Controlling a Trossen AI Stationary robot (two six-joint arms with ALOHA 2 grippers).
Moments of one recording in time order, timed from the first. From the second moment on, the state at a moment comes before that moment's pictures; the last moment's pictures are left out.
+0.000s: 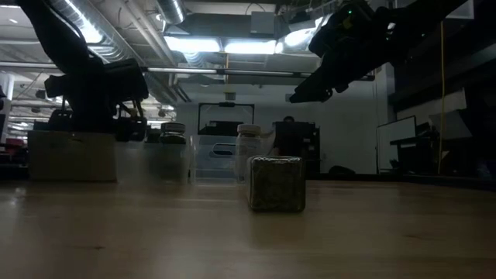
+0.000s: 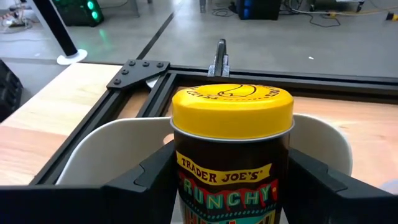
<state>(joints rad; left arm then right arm) 0.42 1.27 0.36 -0.24 -1.11 -1.07 -0.36 1.33 0.76 0.05 -0.38 -0.17</state>
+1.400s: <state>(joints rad) 0.46 1.26 0.49 -0.24 -1.03 -0.78 -0.36 1.33 0.76 0.05 -0.38 -0.17</state>
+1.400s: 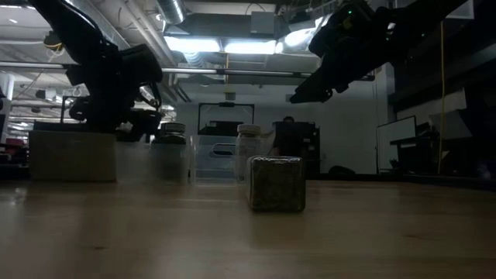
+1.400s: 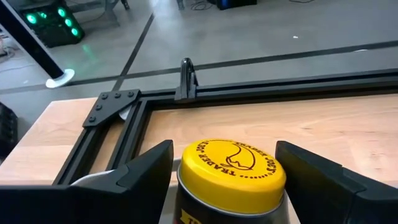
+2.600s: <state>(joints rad) 0.47 1.23 0.60 -0.46 -0.82 -0.77 -0.36 1.33 0.76 0.05 -0.38 -0.16</state>
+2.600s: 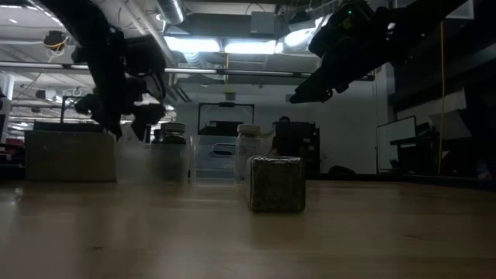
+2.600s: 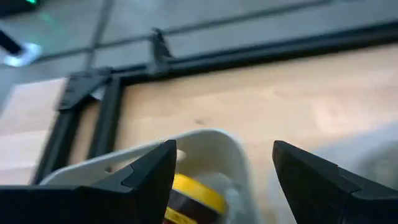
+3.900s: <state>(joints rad) 0.70 1.36 0.72 -0.87 -0.36 -0.60 -0.36 1.33 0.76 0.05 -0.38 -0.16</state>
